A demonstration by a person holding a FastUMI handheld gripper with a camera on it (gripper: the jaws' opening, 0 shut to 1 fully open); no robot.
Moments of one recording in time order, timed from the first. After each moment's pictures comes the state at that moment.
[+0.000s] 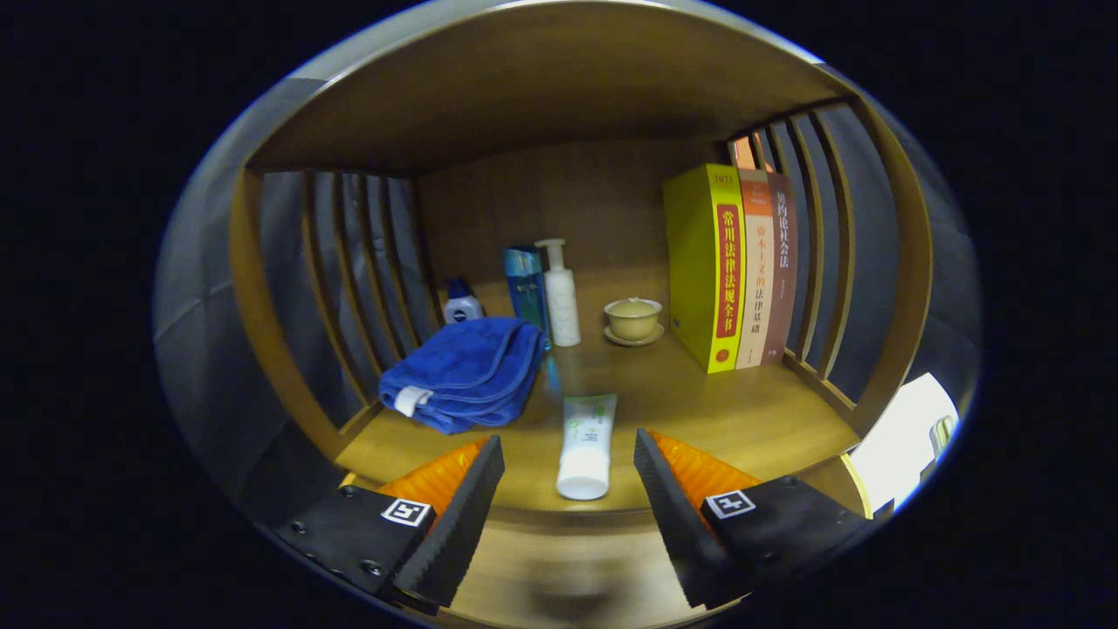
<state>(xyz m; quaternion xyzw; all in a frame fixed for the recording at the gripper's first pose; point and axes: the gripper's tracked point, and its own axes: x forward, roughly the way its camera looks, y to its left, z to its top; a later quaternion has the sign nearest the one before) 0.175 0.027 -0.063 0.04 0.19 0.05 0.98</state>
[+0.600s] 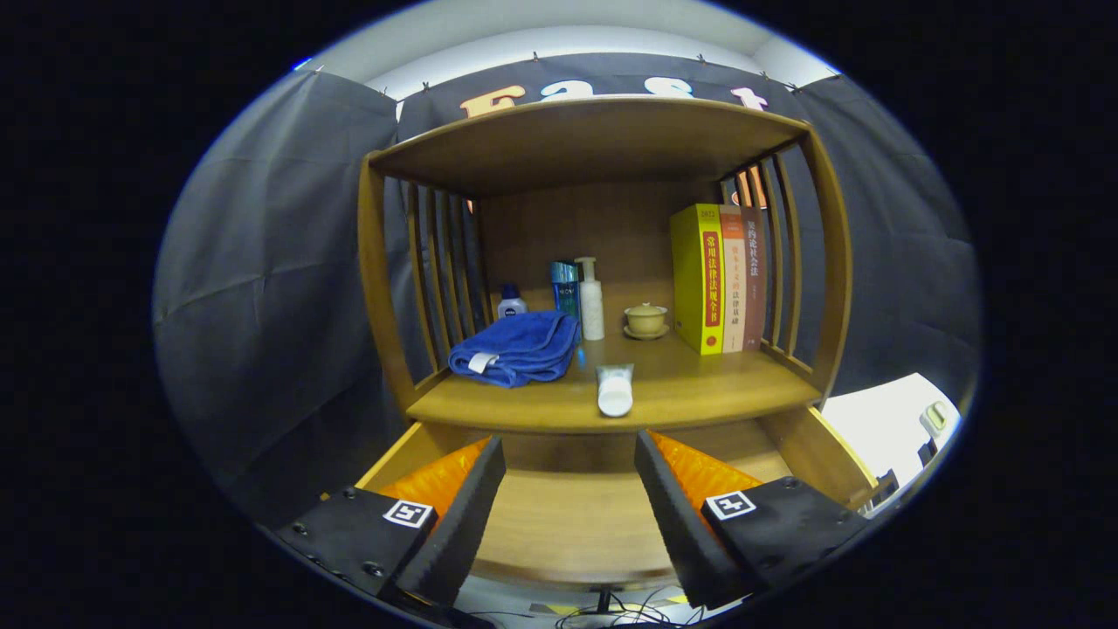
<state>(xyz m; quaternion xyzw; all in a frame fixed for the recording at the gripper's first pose) 0.039 0.042 -0.085 0.02 0.15 0.05 0.99</state>
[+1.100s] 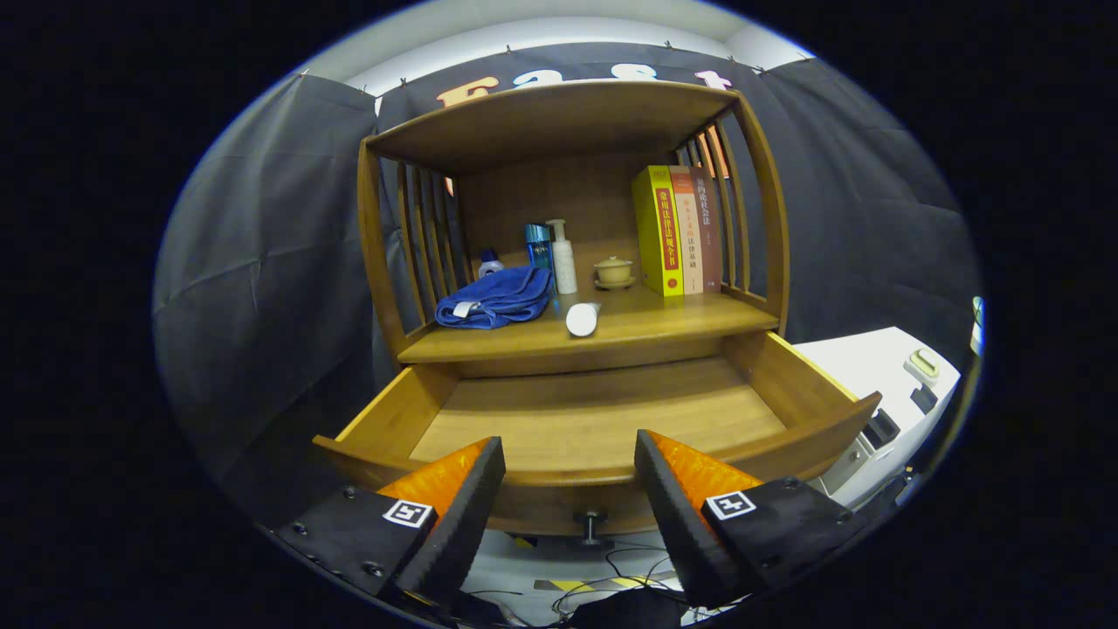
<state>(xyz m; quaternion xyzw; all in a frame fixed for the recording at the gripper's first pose) -0.025 0.022 -0.145 0.04 0.18 0.03 0.98</state>
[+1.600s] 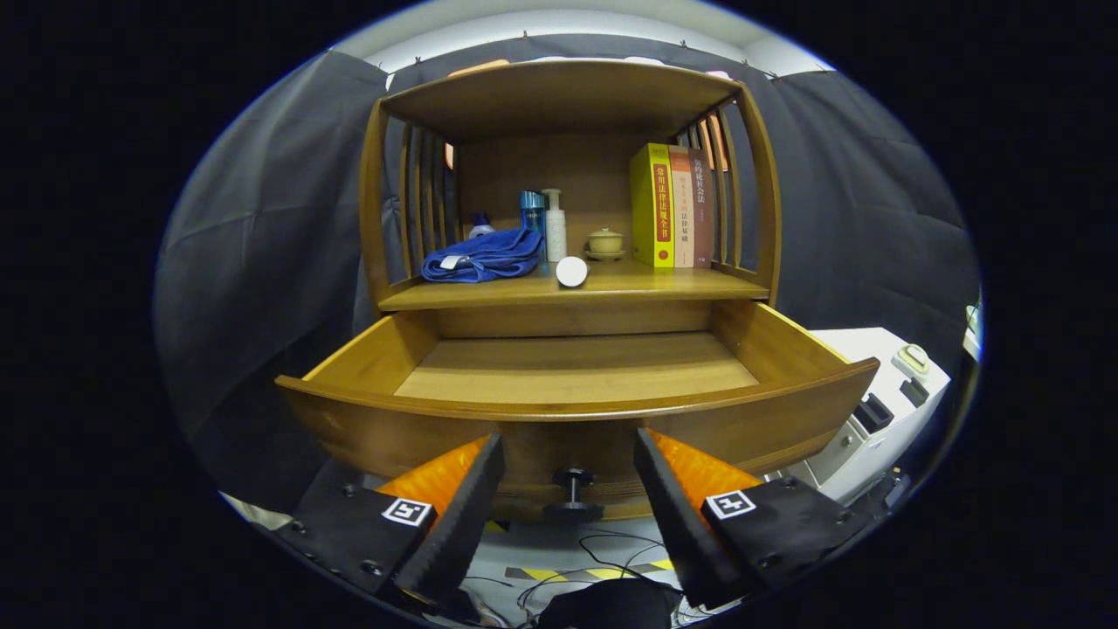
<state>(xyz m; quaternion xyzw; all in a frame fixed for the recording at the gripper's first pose) -0.037 0.016 -0.196 0.00 0.20 0.00 0.98</state>
